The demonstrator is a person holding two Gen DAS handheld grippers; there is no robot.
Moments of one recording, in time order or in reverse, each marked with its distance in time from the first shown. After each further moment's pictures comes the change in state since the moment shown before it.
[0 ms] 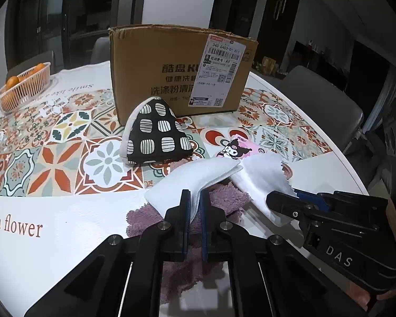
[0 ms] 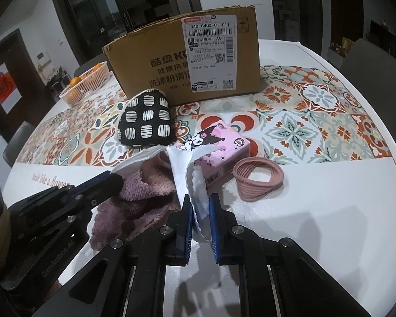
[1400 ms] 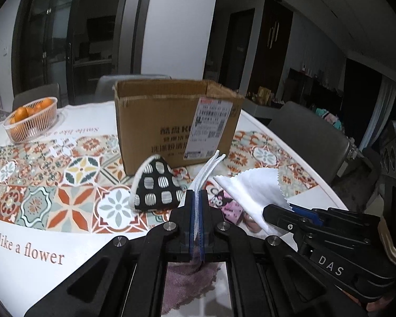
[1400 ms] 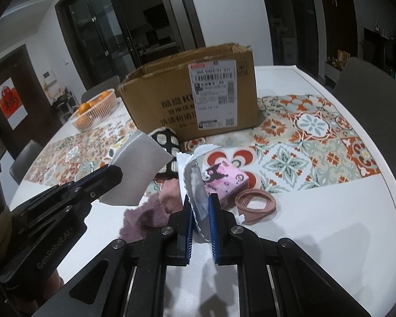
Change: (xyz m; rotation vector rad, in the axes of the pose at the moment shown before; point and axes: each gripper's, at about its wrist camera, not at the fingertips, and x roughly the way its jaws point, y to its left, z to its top) left arm -0.057 -0.012 0.033 0.021 -0.201 0.007; right arm -0.048 0.008 0.017 0.021 -0.154 0.020
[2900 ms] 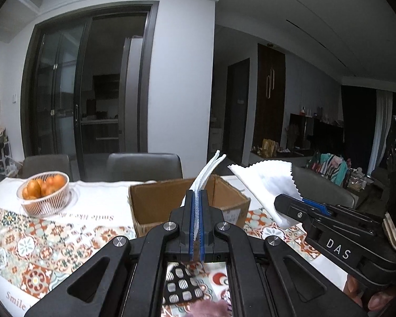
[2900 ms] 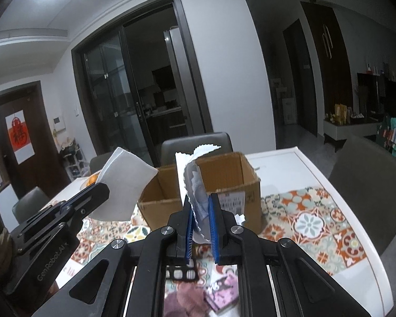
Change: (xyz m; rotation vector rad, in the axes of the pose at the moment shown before) left arm -0.034 0.006 0.104 0.077 -0.326 0.052; right arm -0.050 0.016 0.107 -0.033 -0.369 0.009
